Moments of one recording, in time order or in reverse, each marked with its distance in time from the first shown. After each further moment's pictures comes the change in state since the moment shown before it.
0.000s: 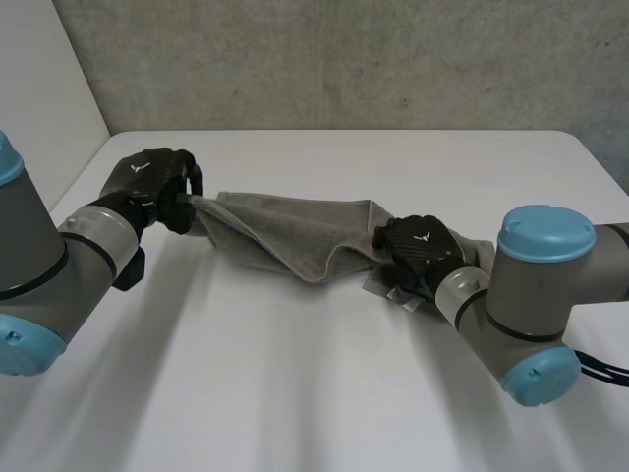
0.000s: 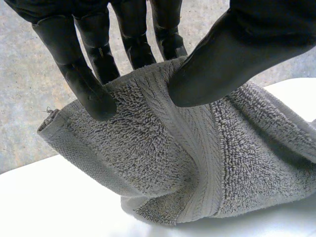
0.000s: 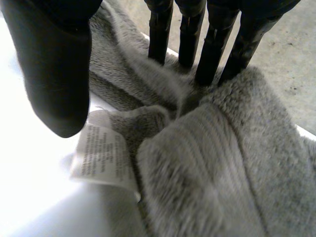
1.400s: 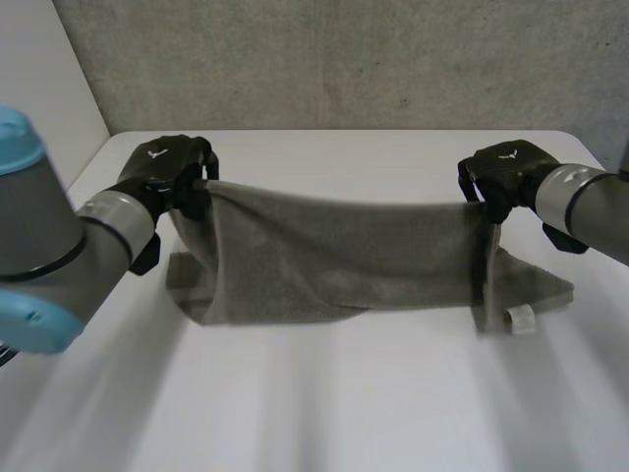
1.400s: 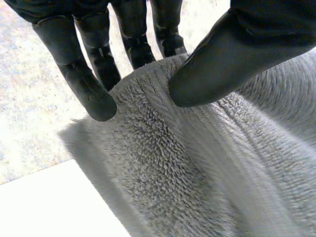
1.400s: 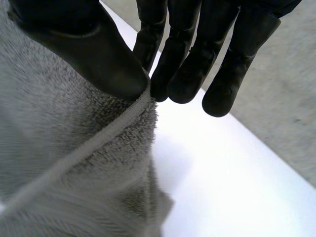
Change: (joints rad) left arm -0.038 -0.094 0.138 -0.021 0.004 0.017; right arm -0.237 -0.065 -0.443 0.596 -0.112 -0.226; left_hand 0.000 0.000 0.000 0.000 0.000; right_hand 0.868 0.851 0.868 0.868 0.857
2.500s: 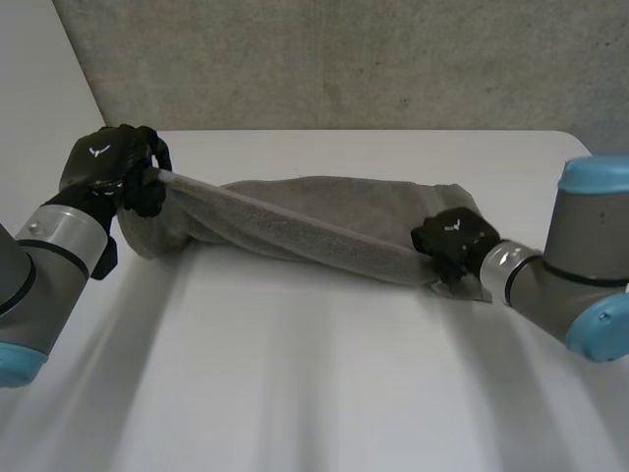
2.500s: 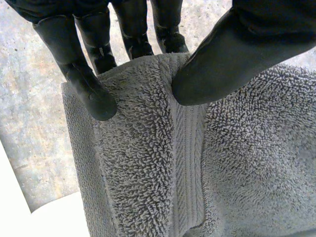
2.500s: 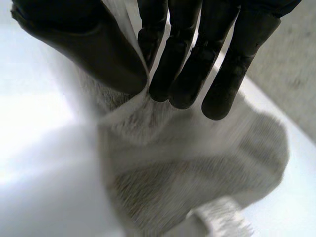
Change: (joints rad) left arm 0.115 0.208 -0.304 0.247 0.008 -0.016; right arm 0.076 0.067 0.312 -0.305 -0.043 -0.083; left_hand 0.000 0.009 0.001 0.000 0.000; right_hand -0.151 -0.133 -0.153 -0.150 -0.155
